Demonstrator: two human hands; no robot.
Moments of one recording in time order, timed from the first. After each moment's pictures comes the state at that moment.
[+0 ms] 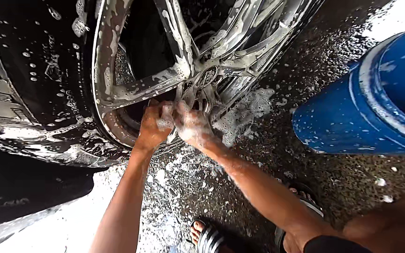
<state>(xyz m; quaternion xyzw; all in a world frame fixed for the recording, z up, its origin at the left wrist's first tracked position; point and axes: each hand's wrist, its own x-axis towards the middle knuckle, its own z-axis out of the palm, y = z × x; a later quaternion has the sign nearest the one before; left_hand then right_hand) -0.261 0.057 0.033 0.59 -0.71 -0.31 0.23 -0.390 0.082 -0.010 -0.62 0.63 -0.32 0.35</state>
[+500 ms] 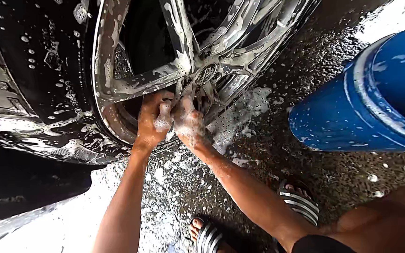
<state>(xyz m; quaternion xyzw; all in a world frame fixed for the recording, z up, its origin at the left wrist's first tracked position) -0.251 0.062 0.022 0.53 -0.76 -0.27 0.28 -0.366 0.095 -0.025 -0.53 0.66 -0.42 0.33</state>
